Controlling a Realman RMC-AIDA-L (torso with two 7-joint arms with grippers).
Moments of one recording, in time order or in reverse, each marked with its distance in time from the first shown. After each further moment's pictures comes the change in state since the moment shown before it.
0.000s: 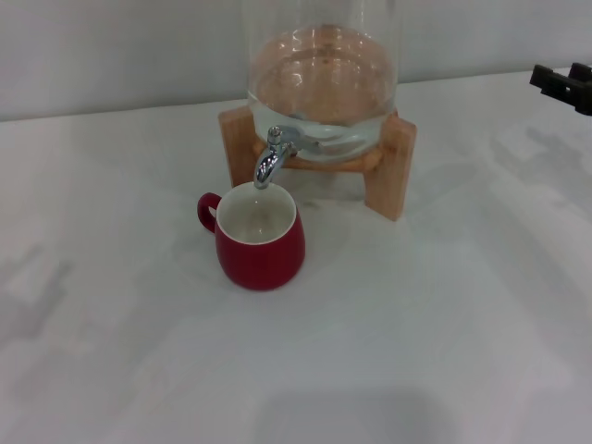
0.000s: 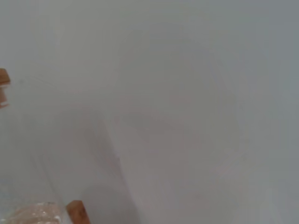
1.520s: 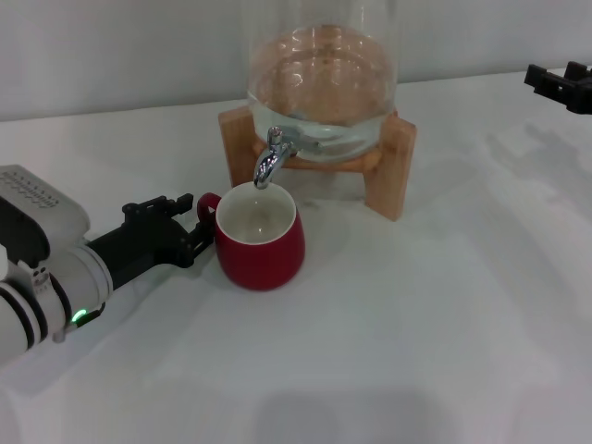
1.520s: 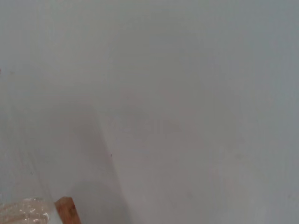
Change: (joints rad) left arm -0.417 -0.008 -0.004 -0.466 0.431 1.012 0.397; right arm 0.004 0.001 -0.055 -0.013 0.000 -0.086 -0.004
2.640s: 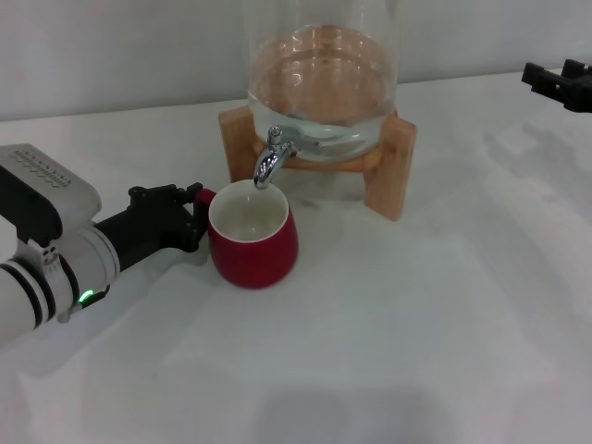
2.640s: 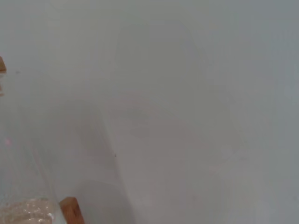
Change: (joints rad) left arm -0.045 0.000 0.003 0.001 -0.002 0.034 0.001; right arm 0.000 0.000 -0.008 -0.009 0.000 -0.004 0.000
